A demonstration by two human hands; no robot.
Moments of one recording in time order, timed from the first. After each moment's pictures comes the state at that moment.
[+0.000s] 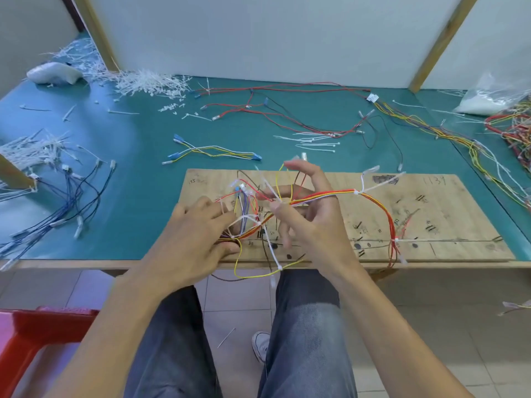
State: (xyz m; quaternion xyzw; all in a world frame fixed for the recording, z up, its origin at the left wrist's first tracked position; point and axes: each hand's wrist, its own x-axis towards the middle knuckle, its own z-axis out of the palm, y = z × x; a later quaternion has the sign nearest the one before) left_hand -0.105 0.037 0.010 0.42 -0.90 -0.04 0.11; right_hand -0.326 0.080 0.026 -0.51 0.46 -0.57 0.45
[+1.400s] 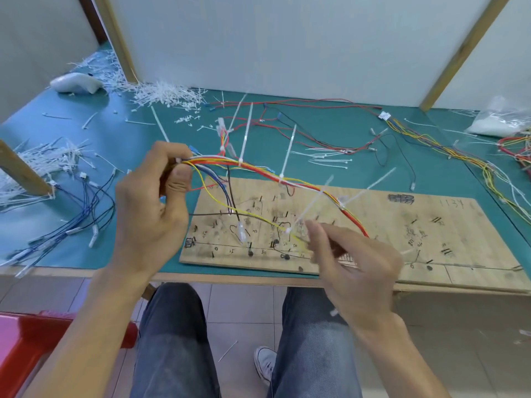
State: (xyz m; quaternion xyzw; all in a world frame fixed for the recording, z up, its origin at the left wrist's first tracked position) left_hand -0.073 0.013 0.060 0.43 -0.72 -0.10 0.54; right_hand -0.335 0.107 0.019 -0.62 0.54 -0.56 -0.04
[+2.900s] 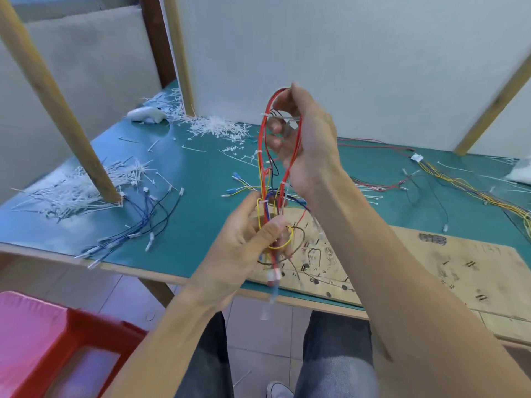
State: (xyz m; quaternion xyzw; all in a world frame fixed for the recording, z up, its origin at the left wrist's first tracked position) left_hand -0.107 0.059 0.072 0.29 -0.55 -0.61 0.49; right_hand -0.226 -0.044 0.176 -0.34 0.30 -0.65 0.61
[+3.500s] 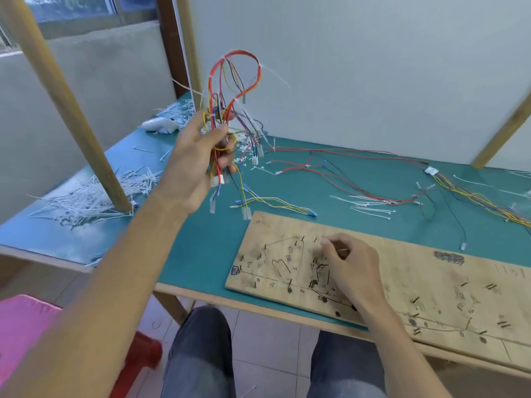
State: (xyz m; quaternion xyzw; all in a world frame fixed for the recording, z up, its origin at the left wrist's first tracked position) left_hand -0.047 -0.063 0.141 0.34 -0.53 -0.51 0.59; right_hand -0.330 0.015 -0.006 -0.59 0.67 -0.41 0.21
